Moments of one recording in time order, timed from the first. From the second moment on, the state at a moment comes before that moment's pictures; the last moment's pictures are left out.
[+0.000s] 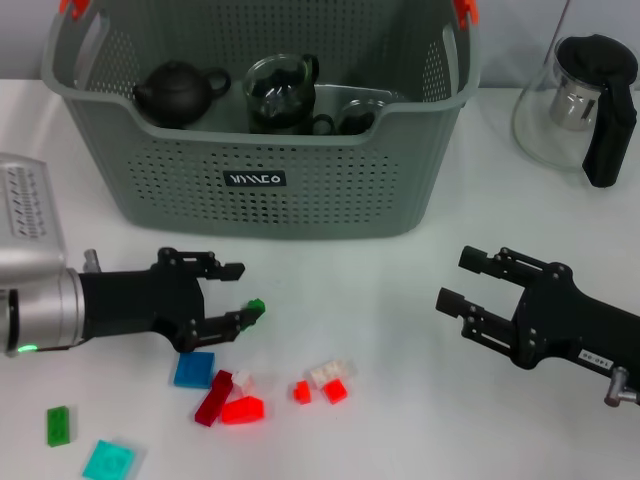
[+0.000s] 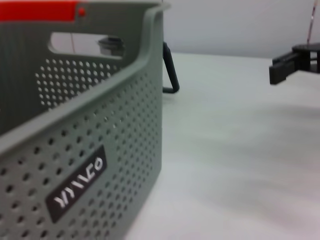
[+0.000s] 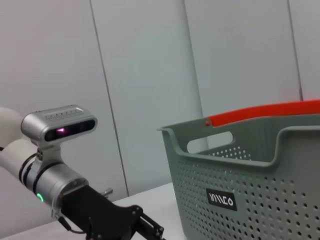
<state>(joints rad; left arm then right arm) -0.46 -2.17 0.61 0.75 2.23 1.47 -1.07 0.40 2.10 -0.69 -0.29 -1.74 -1.58 0.86</state>
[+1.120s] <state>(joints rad) -0.47 -2.17 0.72 0.70 2.22 1.25 -1.03 0.40 2.10 -0.69 -0.29 -1.73 -1.58 0.86</state>
